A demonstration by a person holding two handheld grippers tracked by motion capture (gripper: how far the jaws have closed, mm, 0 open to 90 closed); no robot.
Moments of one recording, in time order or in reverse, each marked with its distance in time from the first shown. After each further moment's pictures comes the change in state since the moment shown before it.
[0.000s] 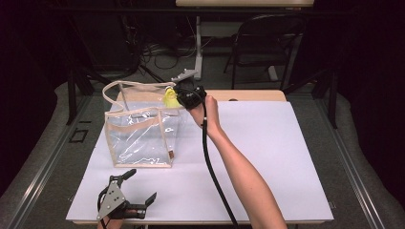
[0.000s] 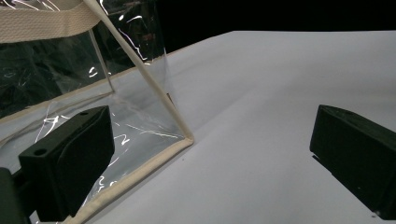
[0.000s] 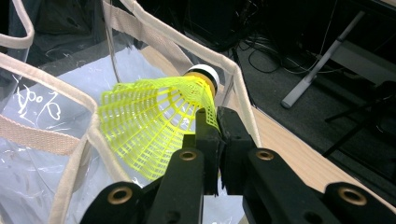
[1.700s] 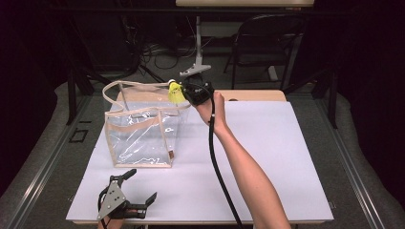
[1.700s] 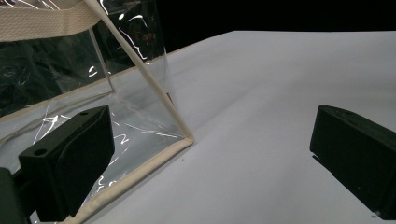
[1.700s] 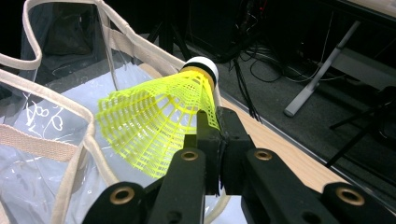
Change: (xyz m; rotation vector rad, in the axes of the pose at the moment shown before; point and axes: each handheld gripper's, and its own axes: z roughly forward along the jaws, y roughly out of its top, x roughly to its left) left arm 0.000 0.000 0.001 0.000 0.001 -0.007; right arm -0.019 0.001 -0.016 -0.057 0.021 0.038
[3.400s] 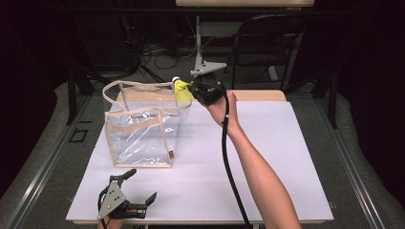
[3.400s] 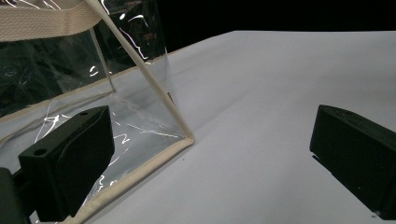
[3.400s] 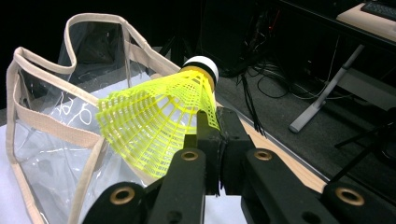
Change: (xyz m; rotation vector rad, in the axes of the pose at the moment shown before) left arm 0.000 0.000 0.000 0.002 0.003 0.000; right arm -0.013 0.001 -0.040 -0.065 0.054 -0.033
